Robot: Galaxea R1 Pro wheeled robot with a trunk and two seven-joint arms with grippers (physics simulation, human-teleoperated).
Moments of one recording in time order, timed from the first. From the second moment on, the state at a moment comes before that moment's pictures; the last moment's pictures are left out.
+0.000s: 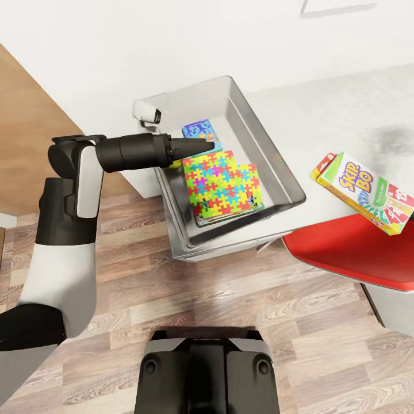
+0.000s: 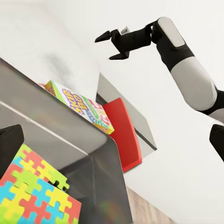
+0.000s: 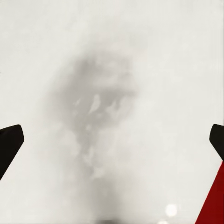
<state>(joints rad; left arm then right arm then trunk) -1.26 -0.01 -0.07 -1.47 0.35 1.04 -1.08 -1.86 -0.62 -0.20 -0.65 -0.69 1.05 -0.53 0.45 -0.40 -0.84</state>
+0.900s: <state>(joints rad) -1.26 0.01 -0.04 -1.47 0.35 1.04 -1.08 -1.85 -0.68 -0.12 -0.65 -0.71 1.05 -0.42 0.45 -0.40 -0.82</state>
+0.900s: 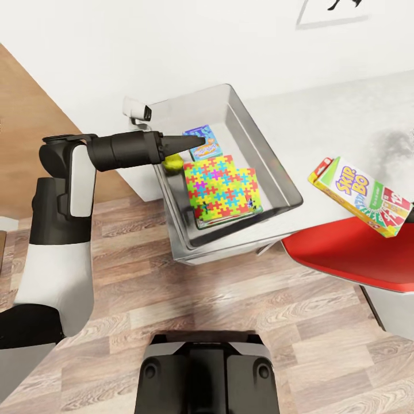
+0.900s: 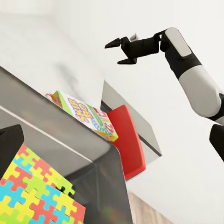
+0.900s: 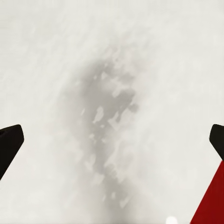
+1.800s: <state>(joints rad) -1.26 0.03 -0.03 -1.47 0.40 1.04 -1.09 -1.82 -0.68 -0.12 -0.65 -0.71 1.05 -0.41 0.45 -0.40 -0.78</state>
